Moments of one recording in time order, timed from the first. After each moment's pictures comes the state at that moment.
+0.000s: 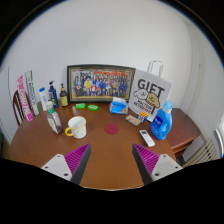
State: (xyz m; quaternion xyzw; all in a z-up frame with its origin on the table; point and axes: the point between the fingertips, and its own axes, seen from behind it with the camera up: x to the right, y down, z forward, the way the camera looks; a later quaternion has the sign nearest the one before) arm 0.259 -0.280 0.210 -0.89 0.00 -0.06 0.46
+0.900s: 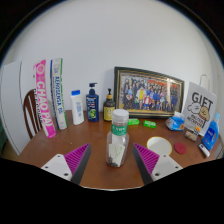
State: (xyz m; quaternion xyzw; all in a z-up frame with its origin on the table) arm -0.064 -0.109 0.129 -0.84 -0.05 0.01 0.54
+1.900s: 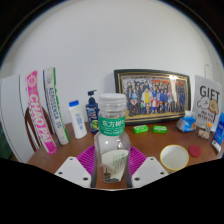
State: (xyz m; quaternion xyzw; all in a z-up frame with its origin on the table) arm -0.084 -0.039 0.125 -0.81 -0.03 0.08 0.58
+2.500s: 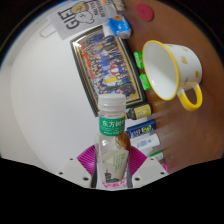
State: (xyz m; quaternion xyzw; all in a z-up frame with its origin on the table) arm -0.056 -0.034 0.226 -0.49 0.46 0.67 0.32
